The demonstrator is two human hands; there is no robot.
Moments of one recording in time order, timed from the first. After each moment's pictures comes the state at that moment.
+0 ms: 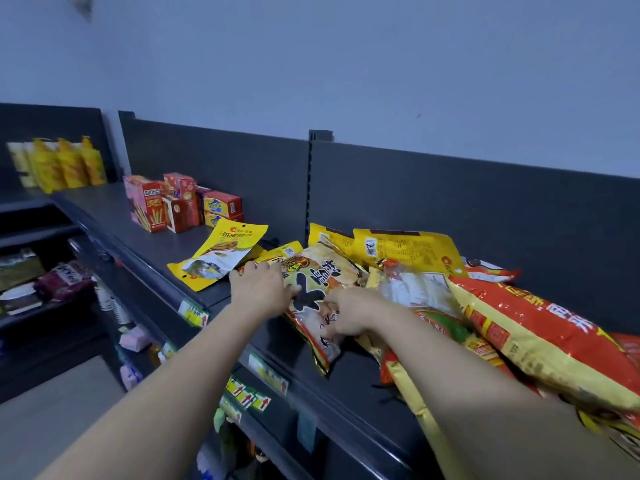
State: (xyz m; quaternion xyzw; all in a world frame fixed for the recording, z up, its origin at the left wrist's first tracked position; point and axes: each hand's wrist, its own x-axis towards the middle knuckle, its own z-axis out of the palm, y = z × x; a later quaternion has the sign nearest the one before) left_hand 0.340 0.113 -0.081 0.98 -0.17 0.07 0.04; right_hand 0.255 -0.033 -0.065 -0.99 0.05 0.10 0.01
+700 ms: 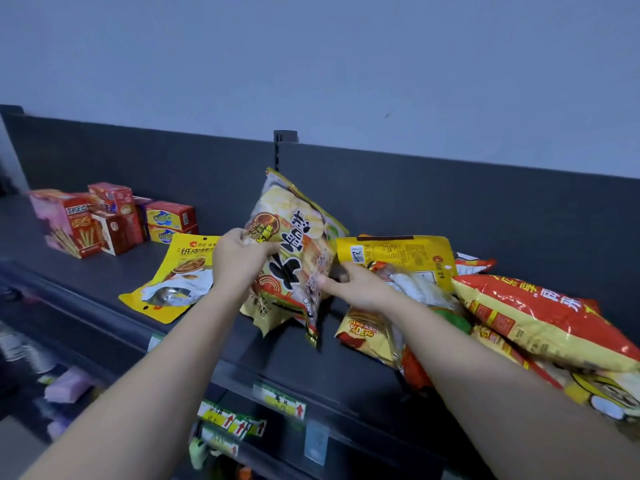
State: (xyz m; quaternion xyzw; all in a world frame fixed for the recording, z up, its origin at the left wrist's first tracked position) left_hand 0.395 0.128 -0.037 0.73 -0.13 -0.01 0.67; right_hand 0.263 -0.019 -0.040 -0.90 0.22 -0.06 0.36
